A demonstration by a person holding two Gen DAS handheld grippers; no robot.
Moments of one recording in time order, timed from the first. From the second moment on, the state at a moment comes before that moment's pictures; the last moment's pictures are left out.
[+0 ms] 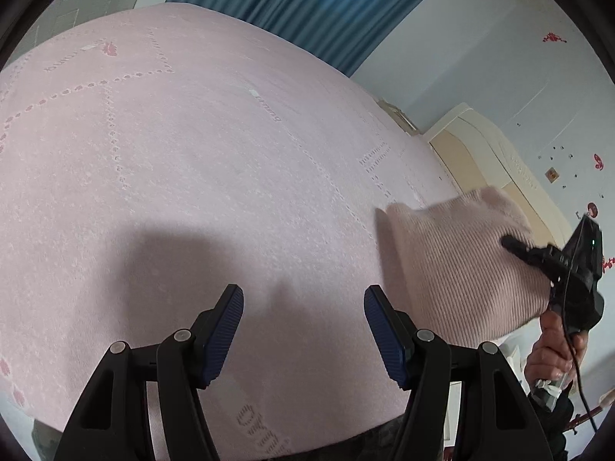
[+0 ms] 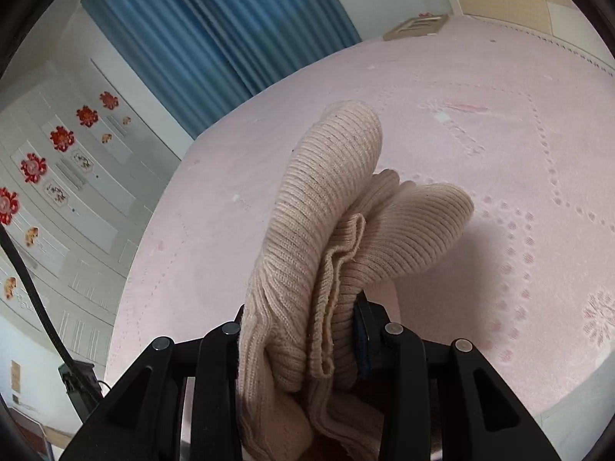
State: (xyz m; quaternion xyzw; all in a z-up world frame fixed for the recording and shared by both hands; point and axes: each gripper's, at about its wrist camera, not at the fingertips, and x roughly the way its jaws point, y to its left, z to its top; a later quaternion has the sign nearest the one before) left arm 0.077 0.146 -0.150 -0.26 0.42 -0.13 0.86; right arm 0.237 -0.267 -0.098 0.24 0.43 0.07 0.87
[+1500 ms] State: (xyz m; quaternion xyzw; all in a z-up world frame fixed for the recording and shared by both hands) left arm 0.200 0.083 -0.171 -0.17 0.44 -0.11 0.87; right arm 0.337 -0.244 -0.206 0.15 0.39 0.07 0.91
